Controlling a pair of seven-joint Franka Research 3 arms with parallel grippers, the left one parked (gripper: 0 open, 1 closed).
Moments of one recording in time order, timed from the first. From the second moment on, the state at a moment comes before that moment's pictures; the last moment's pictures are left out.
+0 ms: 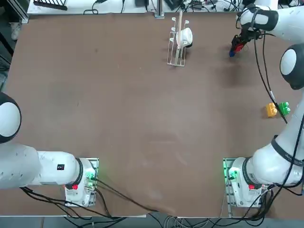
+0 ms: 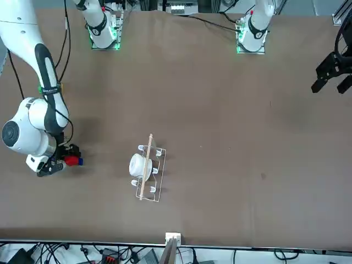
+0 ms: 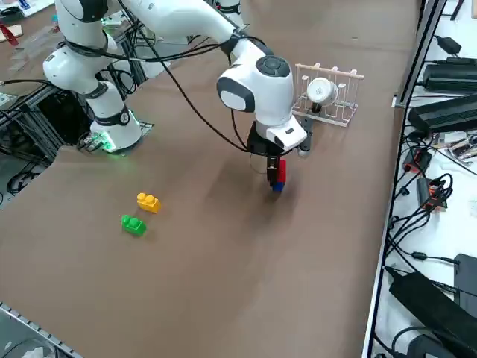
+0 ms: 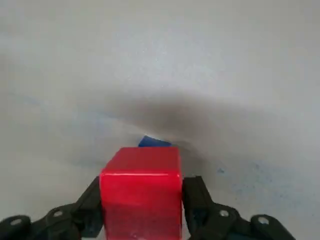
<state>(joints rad) -0.07 0.60 -0.03 -1.69 0.07 2.26 -0.39</state>
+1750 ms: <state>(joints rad) -0.06 0.33 -0.02 -1.64 0.07 2.03 -0.39</state>
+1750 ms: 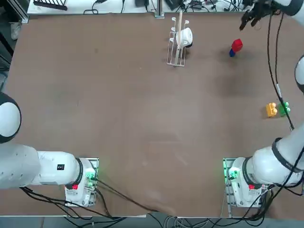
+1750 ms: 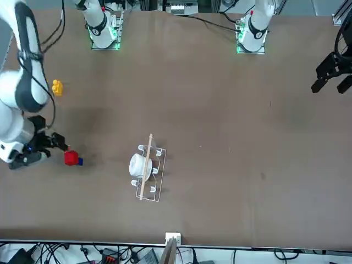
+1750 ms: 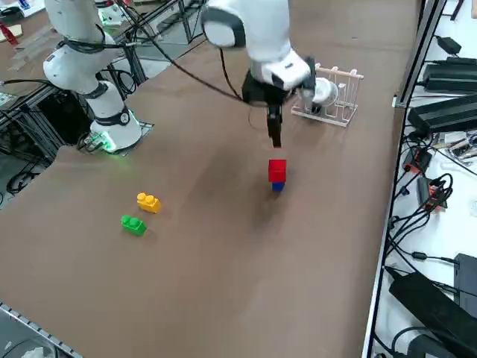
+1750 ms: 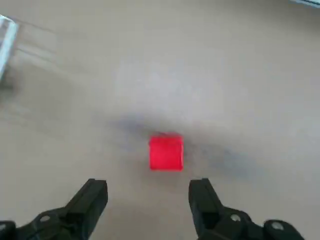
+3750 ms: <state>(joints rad) -0.02 0.11 0.08 -1.44 -0.06 1.52 0.17</state>
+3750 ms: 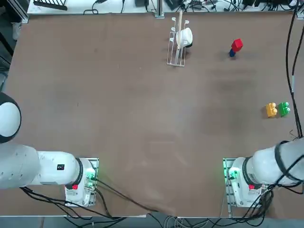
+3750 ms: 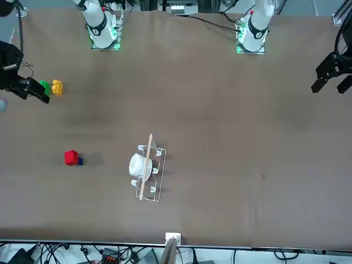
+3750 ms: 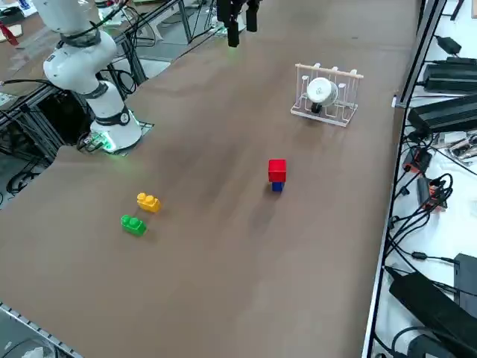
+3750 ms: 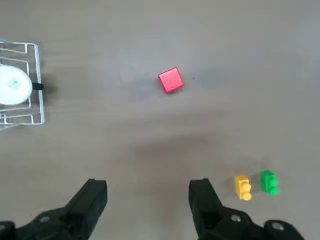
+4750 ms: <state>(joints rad) -0.02 0.11 0.07 -1.45 -0.01 1.52 0.16</state>
